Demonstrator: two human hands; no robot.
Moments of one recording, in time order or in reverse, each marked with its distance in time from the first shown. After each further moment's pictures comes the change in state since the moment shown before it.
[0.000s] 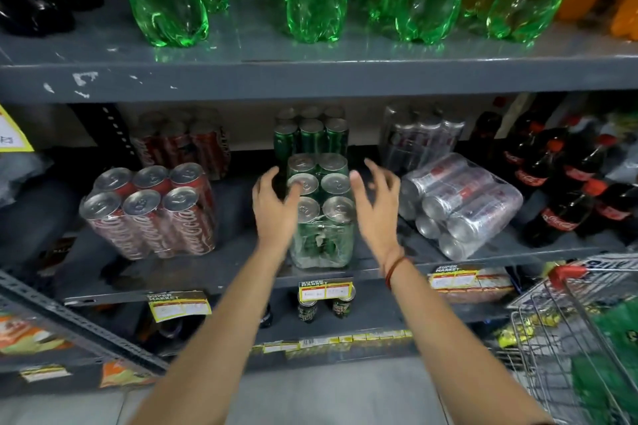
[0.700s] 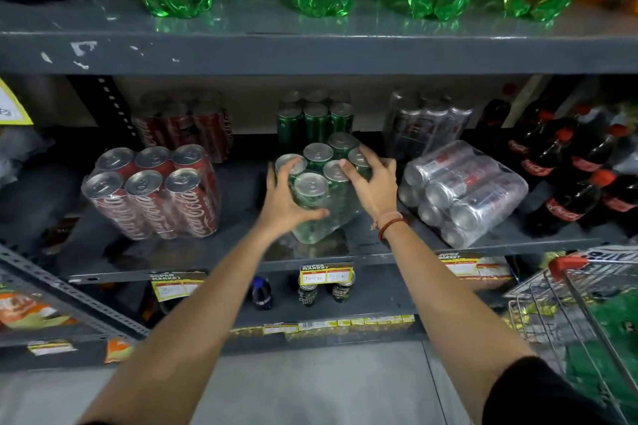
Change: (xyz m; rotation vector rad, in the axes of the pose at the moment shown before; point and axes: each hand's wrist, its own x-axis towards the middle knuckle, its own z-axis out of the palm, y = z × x) left_hand 0.010 -0.034 -0.003 0.216 -0.348 0.126; right_hand 0.032 0.012 0.004 -0.192 -0.138 0.114
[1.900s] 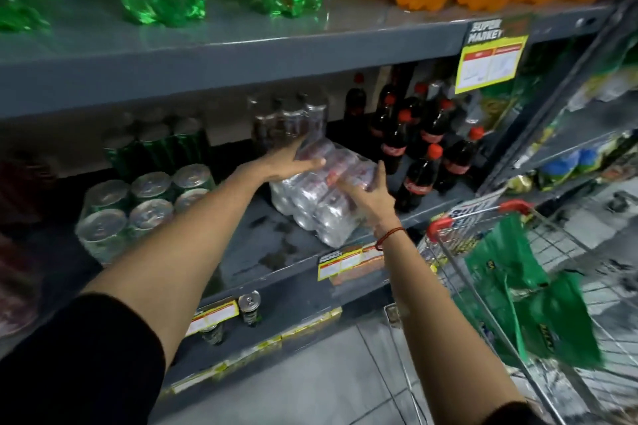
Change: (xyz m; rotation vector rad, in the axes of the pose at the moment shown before) left_hand 0.106 0.160 0.175 0.306 -0.711 0.275; right_hand 0.003 0.098 -0.185 0.101 0.218 0.500
